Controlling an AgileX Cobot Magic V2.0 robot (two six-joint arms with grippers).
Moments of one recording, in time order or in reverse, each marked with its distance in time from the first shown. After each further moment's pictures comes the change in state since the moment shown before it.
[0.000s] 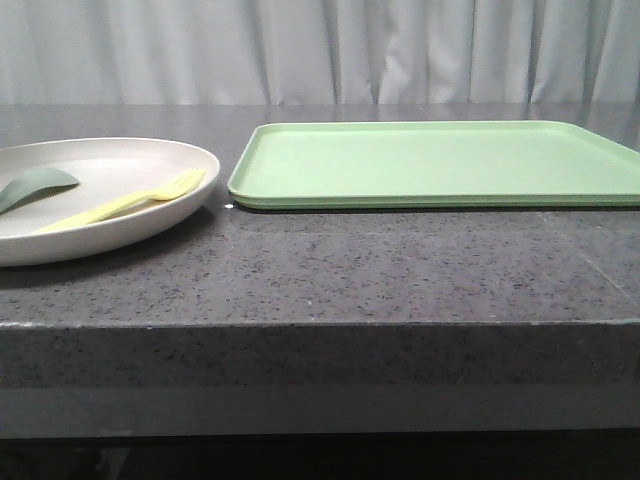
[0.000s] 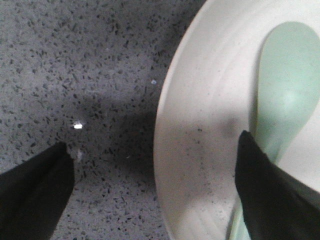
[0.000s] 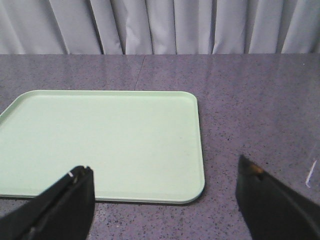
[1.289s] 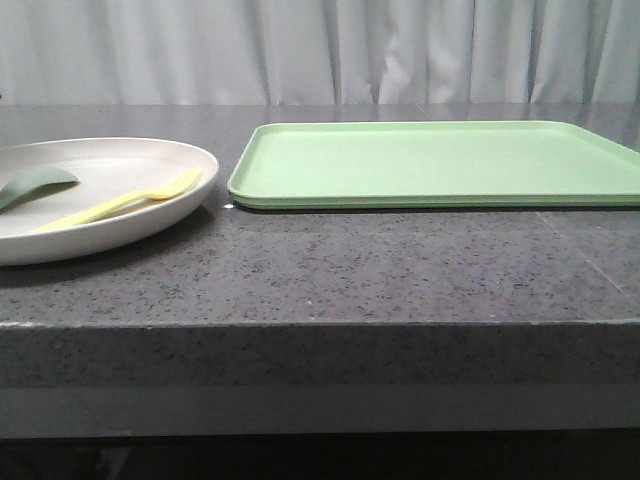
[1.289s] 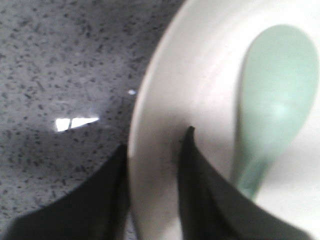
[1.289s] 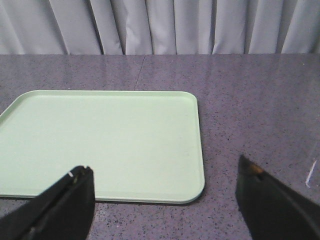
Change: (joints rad) left arm -0.004 0.048 -0.004 -0.052 -0.018 0.000; right arm 0.000 0.000 0.000 0.001 0.000 0.000
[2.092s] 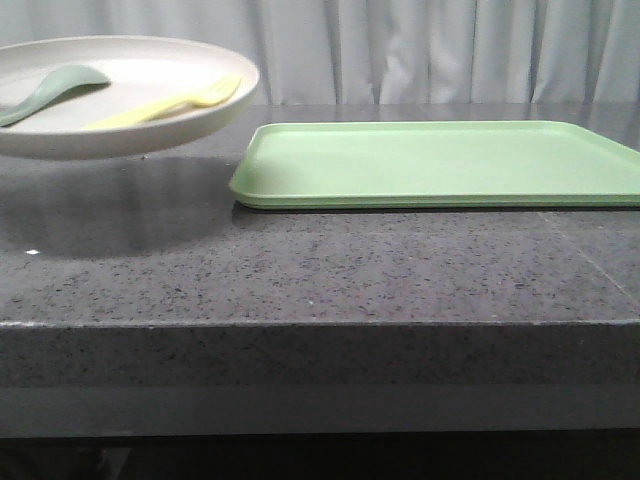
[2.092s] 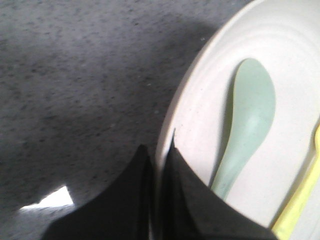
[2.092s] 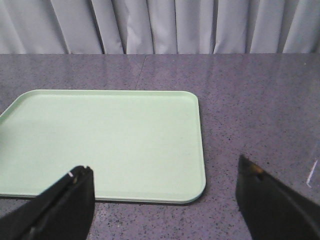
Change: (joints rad) left arm 0.169 -0.110 0.000 -0.604 0.001 0.253; right arm 0.000 0.000 0.000 0.000 0.000 0.000
